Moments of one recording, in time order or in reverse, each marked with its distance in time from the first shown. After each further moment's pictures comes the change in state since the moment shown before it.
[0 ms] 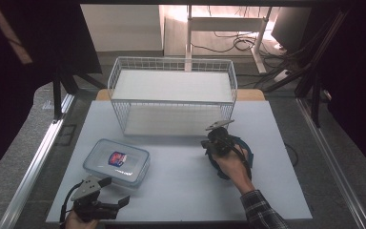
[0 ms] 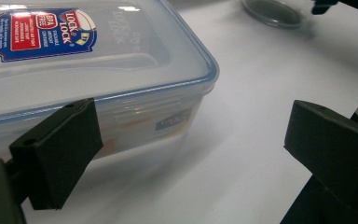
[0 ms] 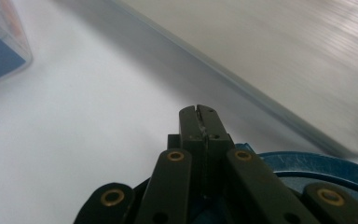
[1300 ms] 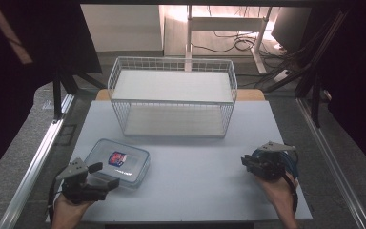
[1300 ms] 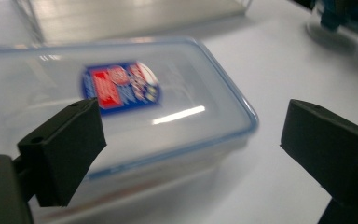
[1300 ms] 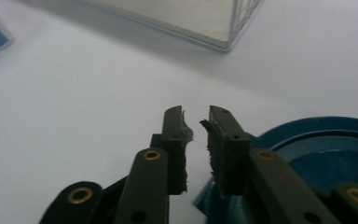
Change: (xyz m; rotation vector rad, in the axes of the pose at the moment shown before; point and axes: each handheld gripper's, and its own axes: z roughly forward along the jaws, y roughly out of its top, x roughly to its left) left arm 0.047 0.041 -0.020 -0.014 0.041 -0.052; right arm -0.032 -0.098 -0.099 -0.132 -0.099 0.140
